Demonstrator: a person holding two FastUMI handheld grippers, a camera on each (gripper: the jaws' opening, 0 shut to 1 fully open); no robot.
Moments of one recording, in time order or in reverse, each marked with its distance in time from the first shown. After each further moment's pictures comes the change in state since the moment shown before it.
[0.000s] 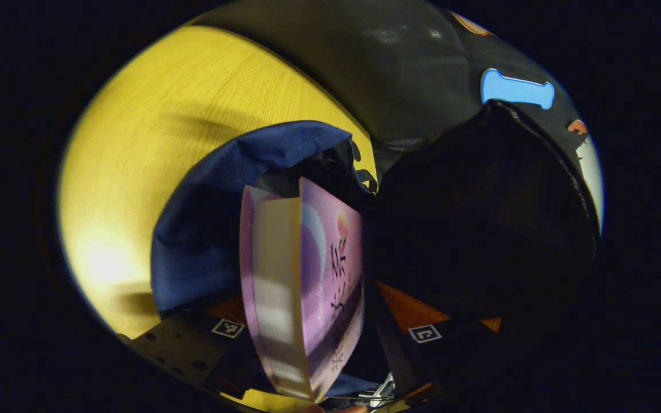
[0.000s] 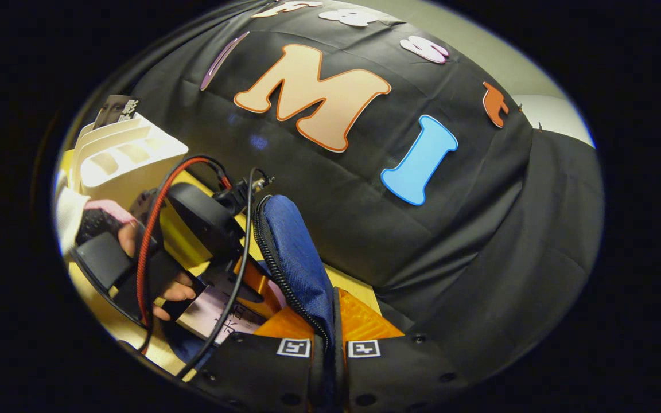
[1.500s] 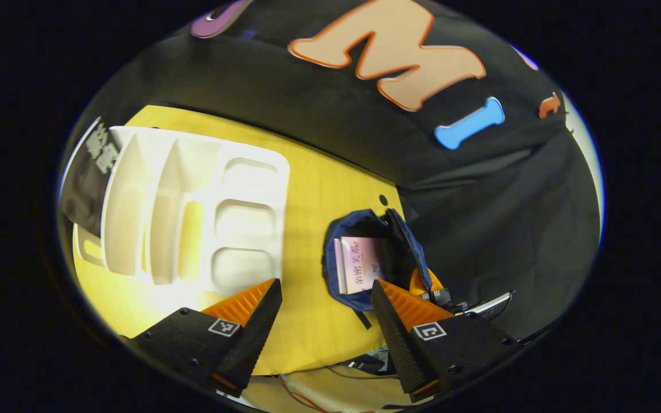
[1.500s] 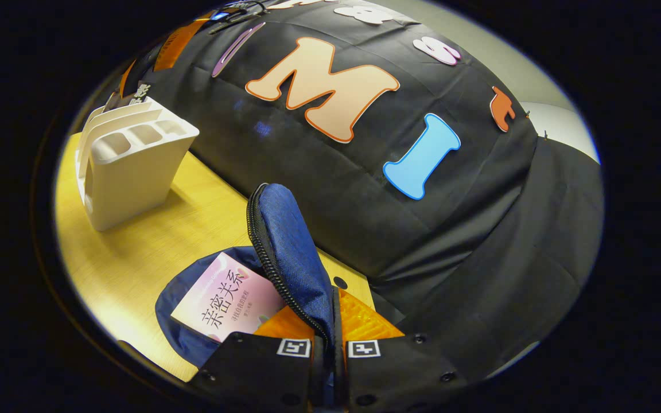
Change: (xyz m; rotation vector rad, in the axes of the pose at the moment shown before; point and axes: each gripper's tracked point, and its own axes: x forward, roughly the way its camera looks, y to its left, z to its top) left arm -0.356 -0.008 0.031 0.134 -0.218 0.365; right arm -0.016 0.004 -0.017 -0.067 0.058 -0.011
